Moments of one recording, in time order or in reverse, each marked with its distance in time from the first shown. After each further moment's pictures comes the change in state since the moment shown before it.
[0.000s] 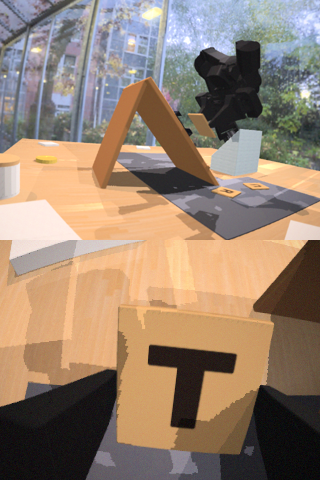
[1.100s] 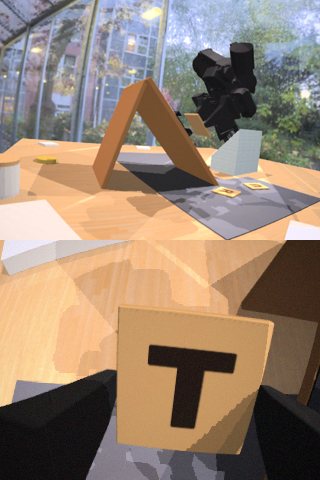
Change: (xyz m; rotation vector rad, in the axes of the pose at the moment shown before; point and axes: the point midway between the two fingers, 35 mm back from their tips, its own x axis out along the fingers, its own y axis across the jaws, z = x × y) arm 0.000 -0.017 -0.001 -0.001 0.000 -0.001
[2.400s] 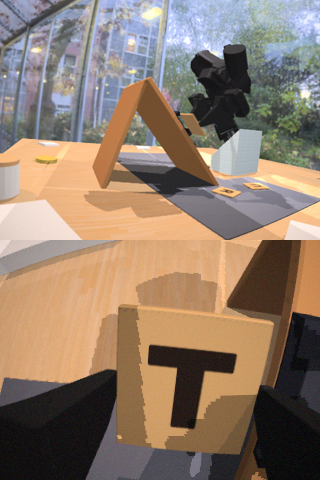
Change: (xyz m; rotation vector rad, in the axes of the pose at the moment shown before) arm 0.000 -0.019 0.000 -0.001 0.000 -0.001
